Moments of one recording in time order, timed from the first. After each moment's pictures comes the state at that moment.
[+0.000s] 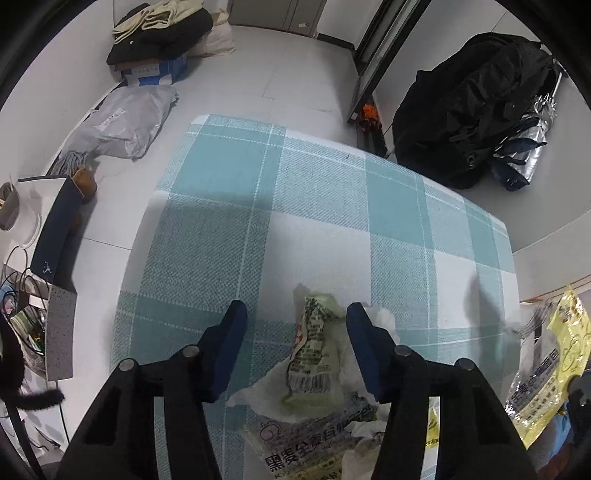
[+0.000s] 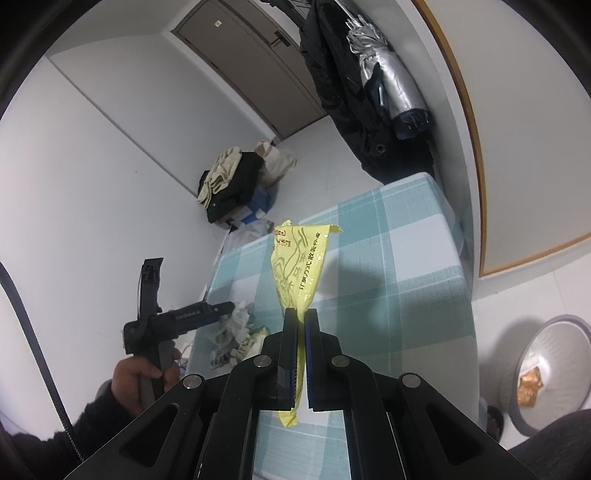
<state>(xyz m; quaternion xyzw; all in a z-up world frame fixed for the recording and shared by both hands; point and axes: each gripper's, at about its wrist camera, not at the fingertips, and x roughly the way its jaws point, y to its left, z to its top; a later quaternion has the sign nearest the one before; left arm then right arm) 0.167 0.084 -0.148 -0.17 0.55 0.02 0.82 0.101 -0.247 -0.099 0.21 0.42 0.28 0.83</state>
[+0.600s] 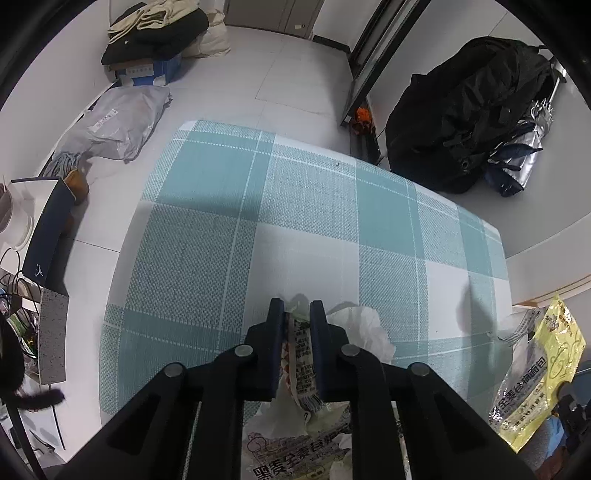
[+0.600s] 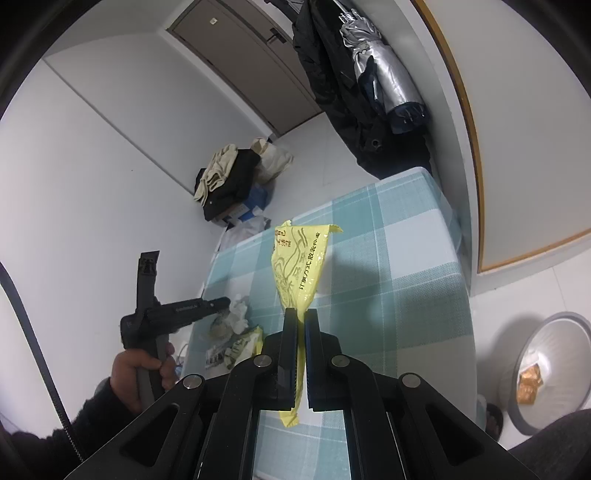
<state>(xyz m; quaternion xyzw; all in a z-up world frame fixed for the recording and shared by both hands) 0.173 0.084 -0.146 -0.18 0.55 0.01 0.82 0.101 -0.250 -0.102 0.21 0.43 0.27 0.83</state>
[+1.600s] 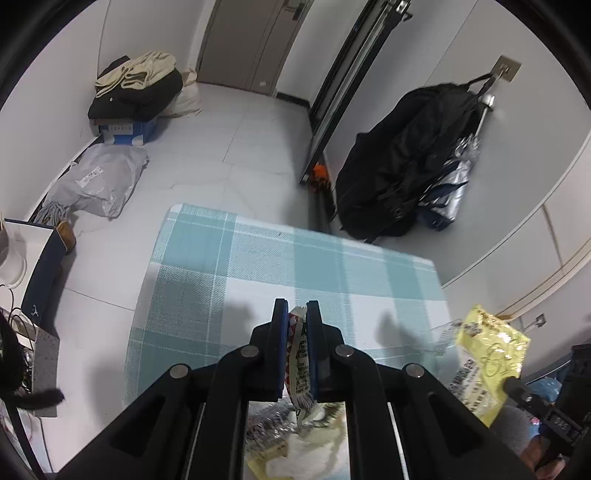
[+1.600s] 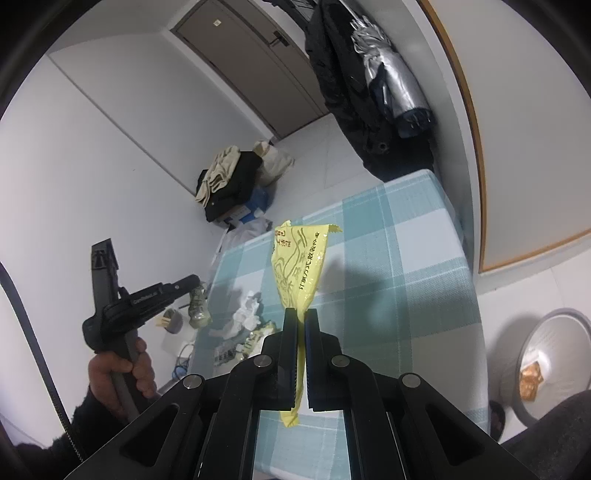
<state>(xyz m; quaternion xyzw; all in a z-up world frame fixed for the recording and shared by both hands) 0.134 0.078 -0.074 -0.18 0.43 -0.04 0.88 0.088 -0.236 -0.091 0.21 0.42 0.27 0.84</state>
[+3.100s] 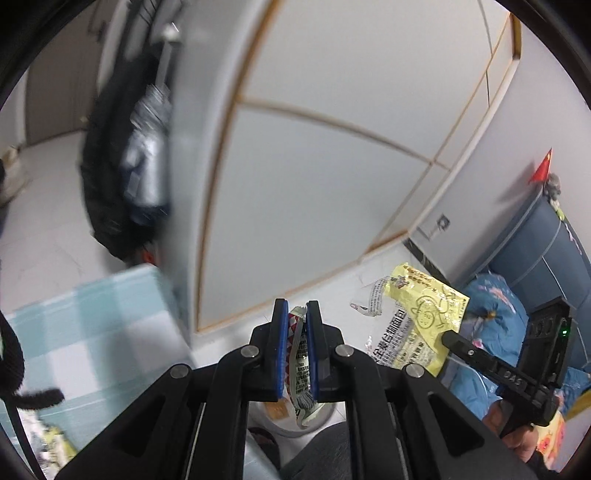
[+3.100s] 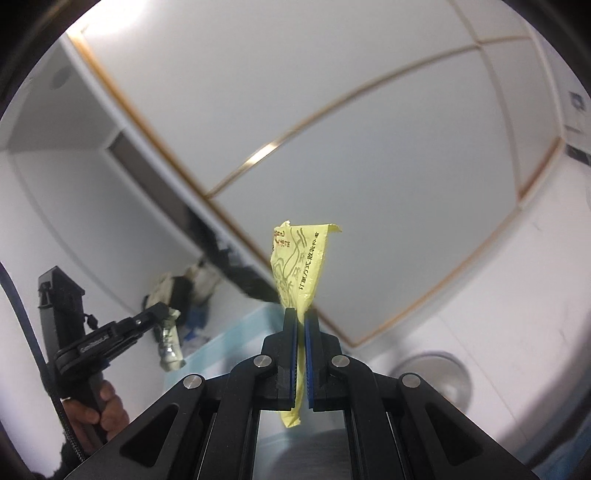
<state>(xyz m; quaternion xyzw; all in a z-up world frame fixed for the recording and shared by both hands) 0.144 -0.233 -0.008 -0.07 0.42 -0.32 0.84 0.021 -0.502 -0.049 0.31 0.30 0.05 0.90</state>
